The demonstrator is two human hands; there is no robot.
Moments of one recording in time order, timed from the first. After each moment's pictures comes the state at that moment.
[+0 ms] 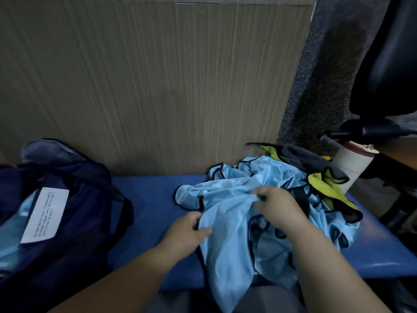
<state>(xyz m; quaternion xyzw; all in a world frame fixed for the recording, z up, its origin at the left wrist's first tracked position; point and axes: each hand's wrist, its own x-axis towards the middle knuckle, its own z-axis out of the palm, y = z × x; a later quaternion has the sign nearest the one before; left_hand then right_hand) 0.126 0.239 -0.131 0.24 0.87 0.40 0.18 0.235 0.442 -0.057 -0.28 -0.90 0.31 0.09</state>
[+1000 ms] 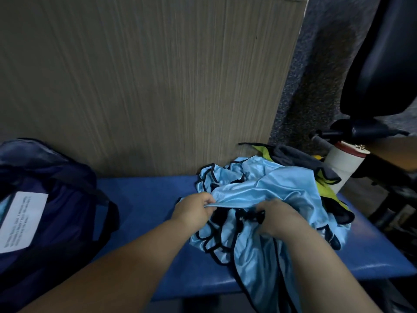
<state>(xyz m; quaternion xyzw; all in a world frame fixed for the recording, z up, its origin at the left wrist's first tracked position) 0.099 0.303 -0.113 0.32 0.88 0.34 0.11 0.237 0.468 -0.073 -0.30 -0.94 0.13 -0.11</state>
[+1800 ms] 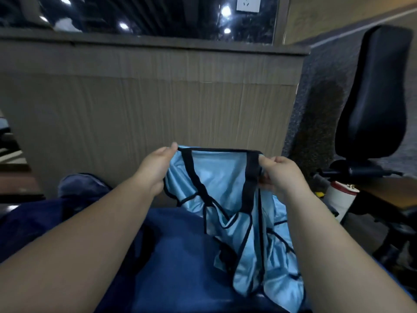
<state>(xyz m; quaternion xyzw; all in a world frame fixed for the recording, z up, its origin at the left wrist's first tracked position) 0.074 0.184 0.092 0.18 0.64 0.74 0.10 0.218 0.399 0.088 -0.24 -0.66 0.64 0.32</state>
